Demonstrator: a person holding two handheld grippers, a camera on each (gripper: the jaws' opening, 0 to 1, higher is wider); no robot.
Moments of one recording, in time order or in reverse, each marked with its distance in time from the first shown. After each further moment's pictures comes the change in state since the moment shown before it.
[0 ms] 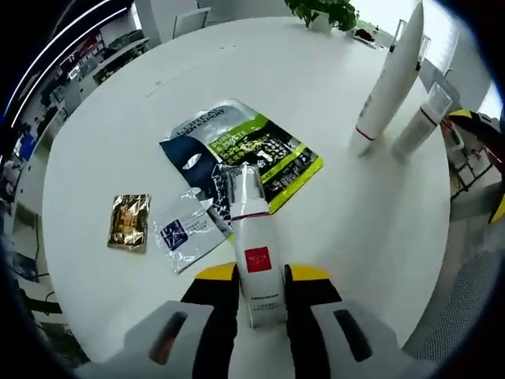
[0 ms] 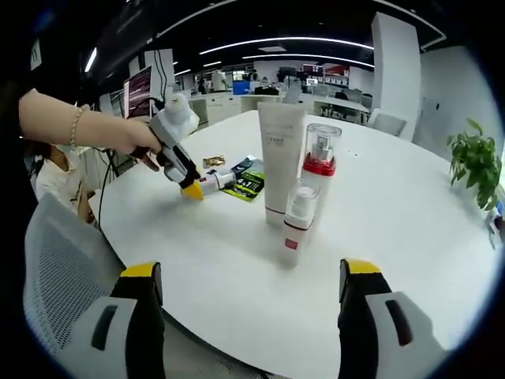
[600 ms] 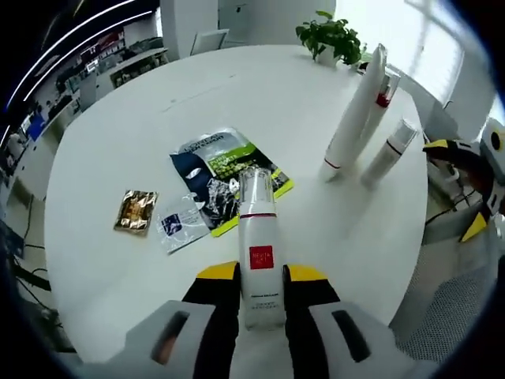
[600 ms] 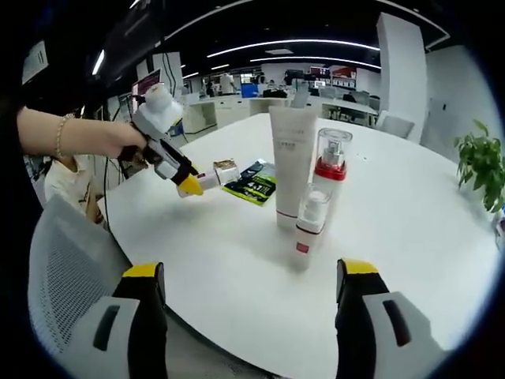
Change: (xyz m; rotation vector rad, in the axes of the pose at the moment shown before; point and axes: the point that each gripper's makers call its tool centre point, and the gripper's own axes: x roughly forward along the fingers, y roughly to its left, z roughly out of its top) left arm -0.049 -0.032 0.002 -0.098 -0.166 -0.031; right arm -0.001 0.012 0.004 -0.007 -0.020 0.058
